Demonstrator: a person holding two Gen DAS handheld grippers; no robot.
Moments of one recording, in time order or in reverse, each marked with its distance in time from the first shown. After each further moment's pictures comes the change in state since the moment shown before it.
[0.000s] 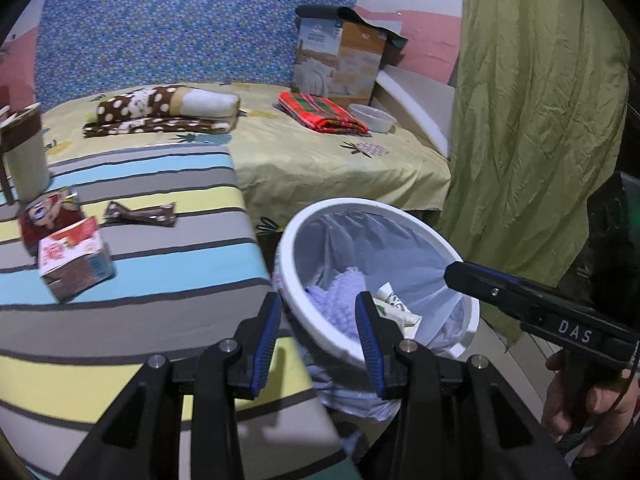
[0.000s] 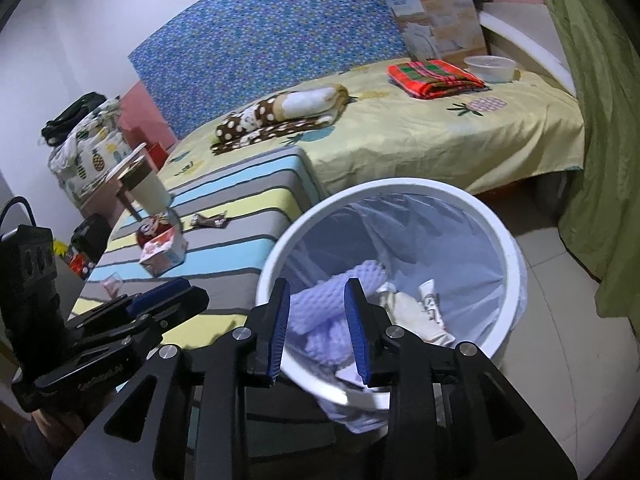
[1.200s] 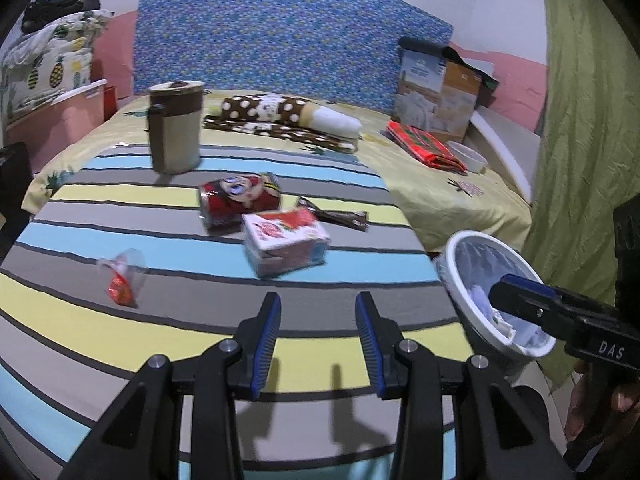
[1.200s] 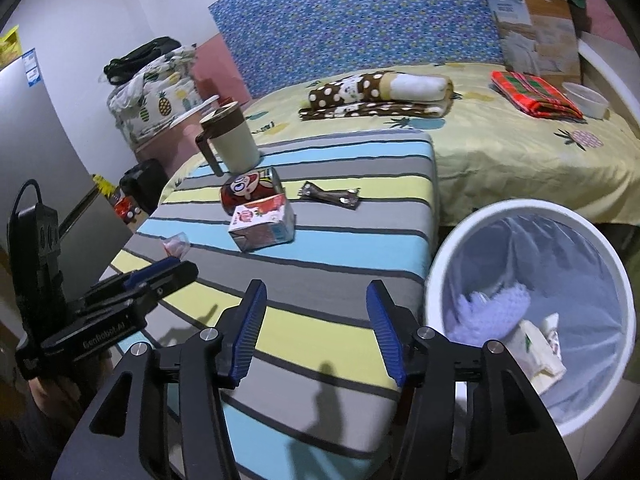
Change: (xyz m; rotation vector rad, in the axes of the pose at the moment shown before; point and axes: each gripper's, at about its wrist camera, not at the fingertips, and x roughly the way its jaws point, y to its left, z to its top) left arm -0.078 0.127 -0.023 -0.162 -0.088 0.266; right arm 0.044 0.105 -0.003 -0.200 0.073 0.170
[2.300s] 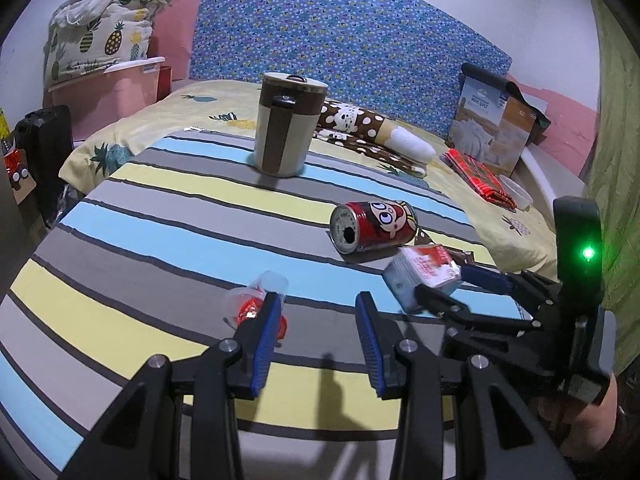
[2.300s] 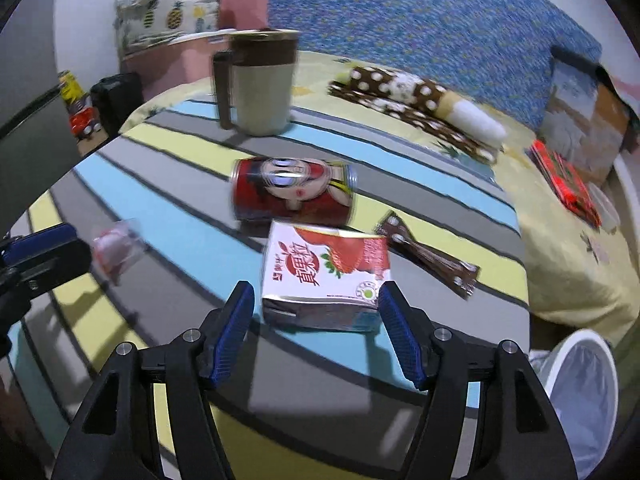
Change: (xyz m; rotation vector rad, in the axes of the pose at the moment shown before) left arm 0.007 0.116 0.016 -0.135 -0.019 0.084; right arm 0.113 0.086 0.036 -0.308 0.088 -0.236
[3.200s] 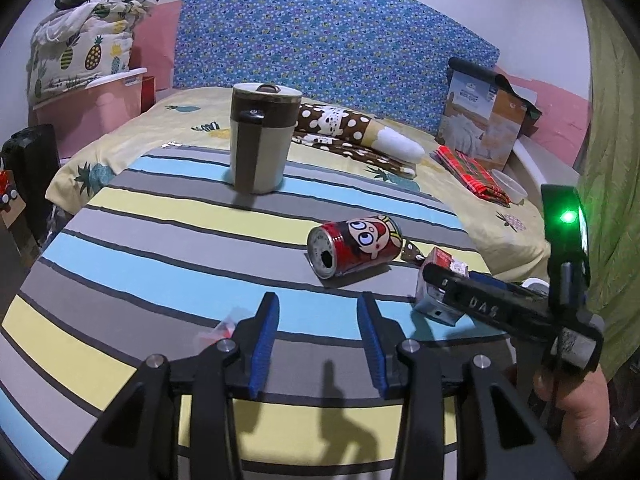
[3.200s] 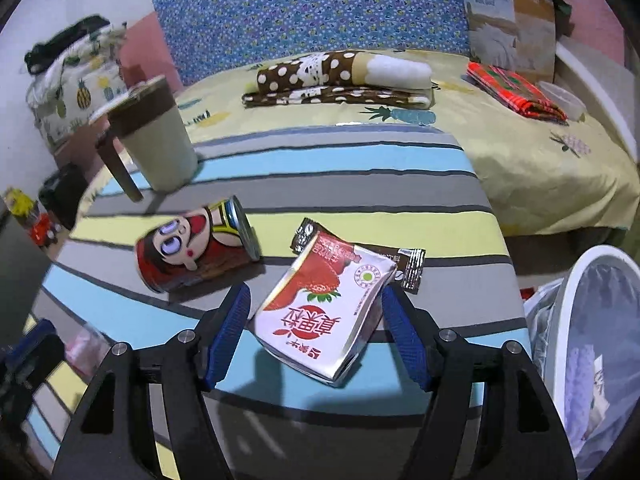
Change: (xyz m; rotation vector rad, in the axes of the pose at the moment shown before) left arm 0.014 -0.016 0.019 0.048 0.000 -0.020; right arm 0.014 -0.044 0.003 0.370 0.021 -0.047
